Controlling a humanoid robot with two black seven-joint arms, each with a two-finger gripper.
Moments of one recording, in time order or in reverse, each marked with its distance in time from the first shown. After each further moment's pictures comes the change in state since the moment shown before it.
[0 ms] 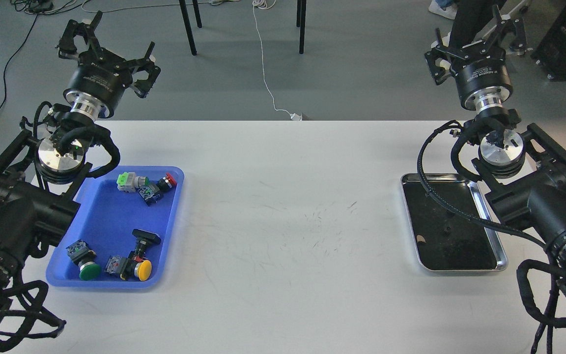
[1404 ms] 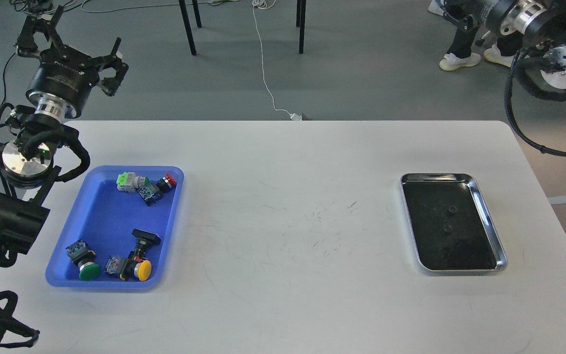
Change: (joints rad) left arm 0.063 0.101 -0.026 -0.074 -0.026 -0.002 -0.029; right arm 0.573 -0.217 -1.024 -0.042 -0.458 -0.015 -0.018
